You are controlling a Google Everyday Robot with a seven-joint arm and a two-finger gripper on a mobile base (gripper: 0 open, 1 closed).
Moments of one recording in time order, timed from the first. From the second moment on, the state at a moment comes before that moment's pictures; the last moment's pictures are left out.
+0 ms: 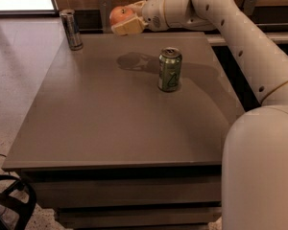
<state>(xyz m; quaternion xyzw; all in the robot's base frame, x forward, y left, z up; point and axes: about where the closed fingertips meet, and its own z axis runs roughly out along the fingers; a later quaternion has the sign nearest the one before) 0.776 0.043 0.957 -0.51 0.61 0.27 0.54</state>
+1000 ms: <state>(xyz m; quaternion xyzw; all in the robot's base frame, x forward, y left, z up) 0.799 0.075 0.932 -0.54 0.61 0.26 0.52</state>
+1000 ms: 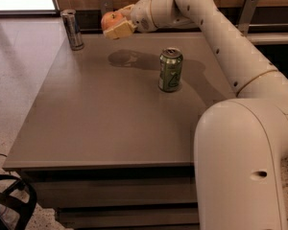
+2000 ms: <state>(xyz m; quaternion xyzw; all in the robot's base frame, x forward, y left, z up) 0.802 0.118 0.887 -0.53 0.60 0.30 0.52</state>
